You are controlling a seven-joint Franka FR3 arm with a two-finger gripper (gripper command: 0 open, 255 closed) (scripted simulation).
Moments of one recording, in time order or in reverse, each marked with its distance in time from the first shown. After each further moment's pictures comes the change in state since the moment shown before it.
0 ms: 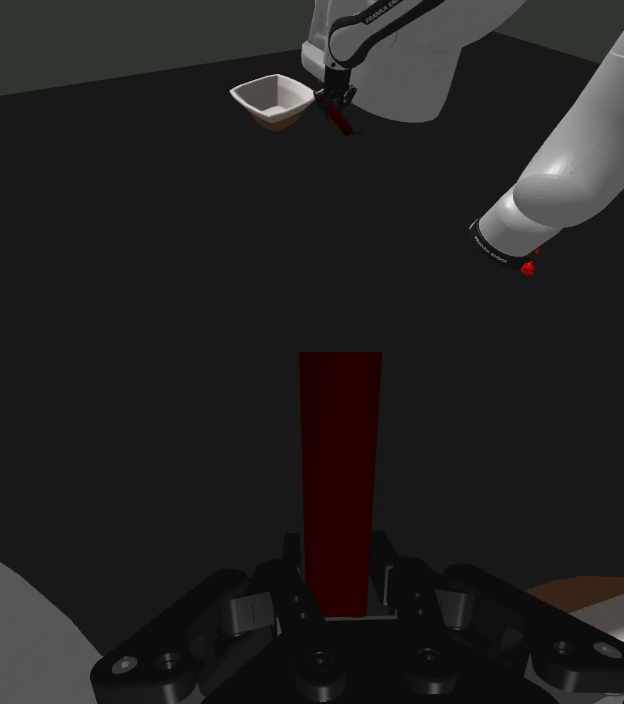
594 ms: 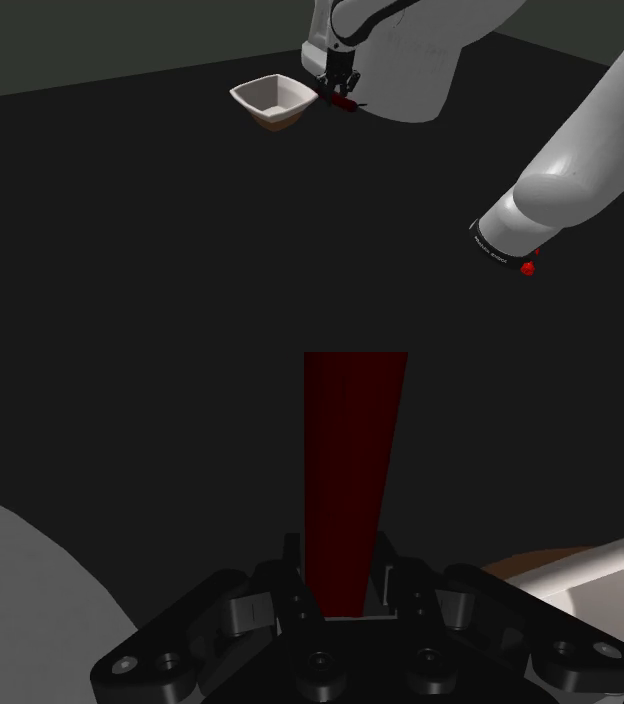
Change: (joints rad) arm -0.002 -0.067 0.002 0.045 0.019 -0.112 -0.016
